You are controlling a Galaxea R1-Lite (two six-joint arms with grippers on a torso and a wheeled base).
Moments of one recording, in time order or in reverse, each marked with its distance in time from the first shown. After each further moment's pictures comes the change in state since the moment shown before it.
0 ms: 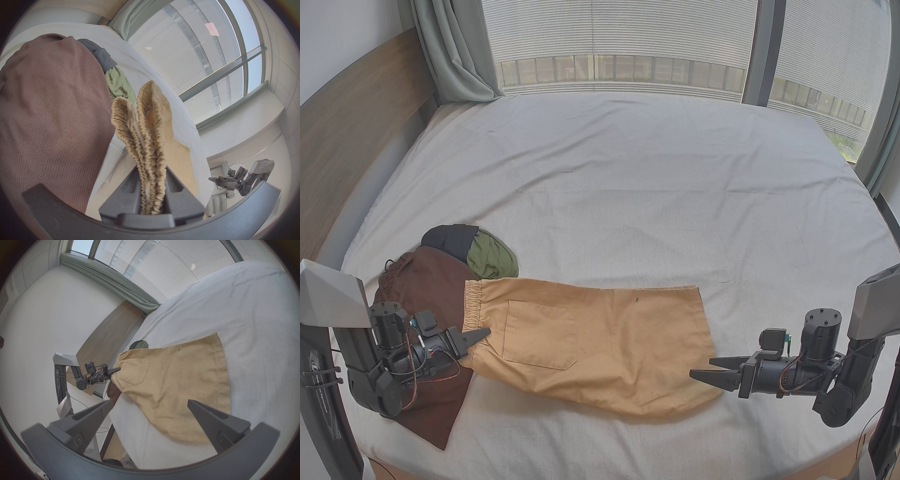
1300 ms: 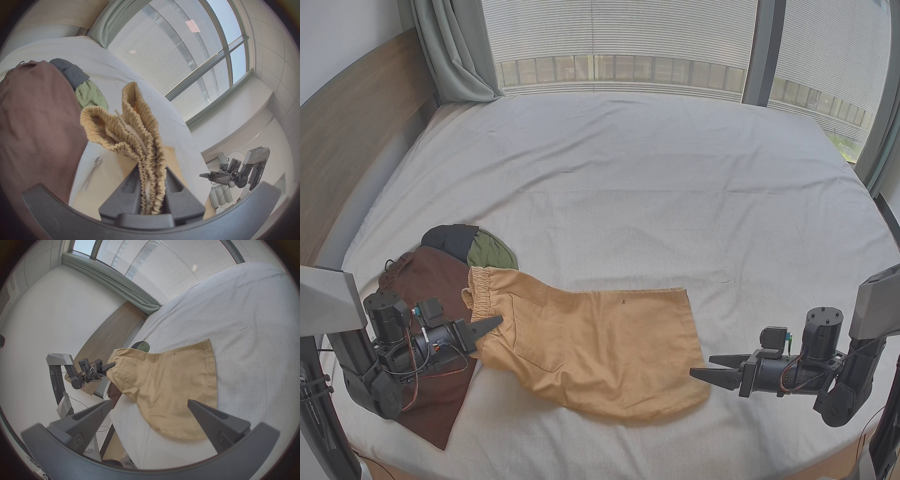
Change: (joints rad) left arm -0.107 -0.131 0.020 0.002 0.028 0.053; right arm 0.004 -0.012 -0.001 -0.002 0.000 -0.001
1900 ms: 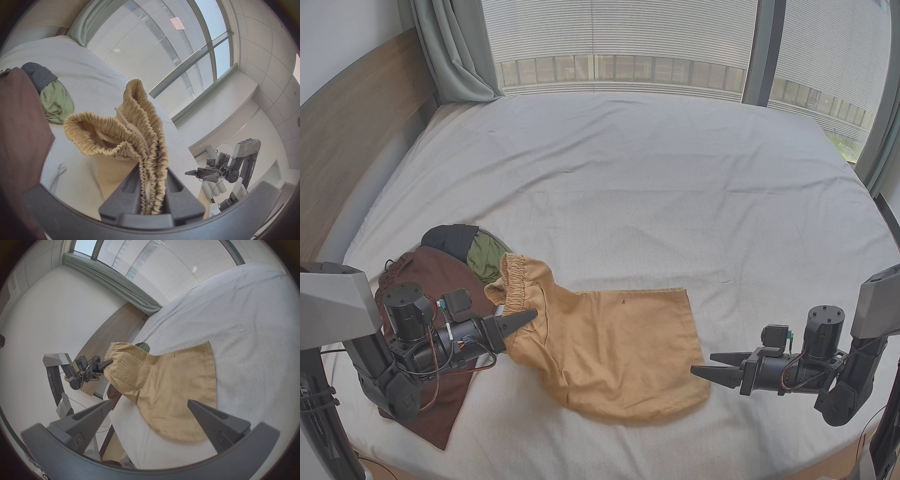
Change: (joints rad) left arm -0.154 -0.017 -0.074 0.001 0.009 -0.003; right arm -0.003 -0.010 -0.002 0.000 -0.003 0.000
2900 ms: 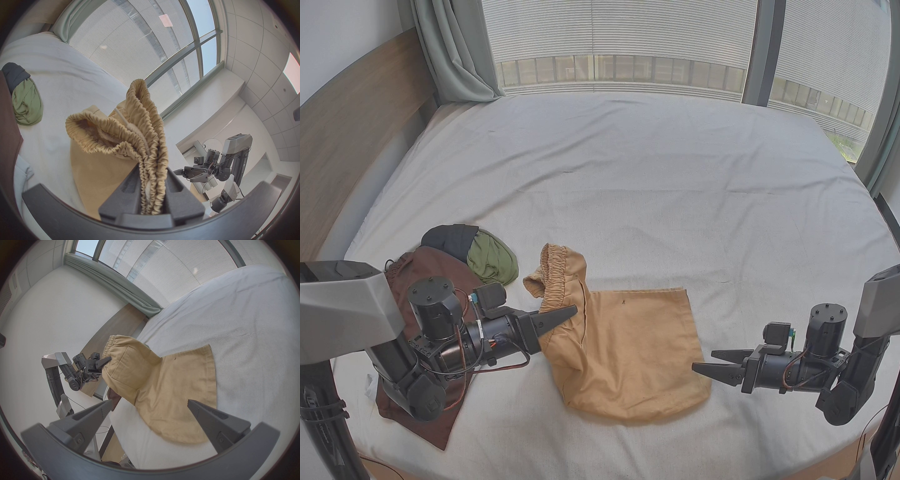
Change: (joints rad) left arm -0.143 0.019 -0.105 0.013 0.005 -0.021; right arm -0.002 -0.016 -0.001 0.000 -0.001 0.000
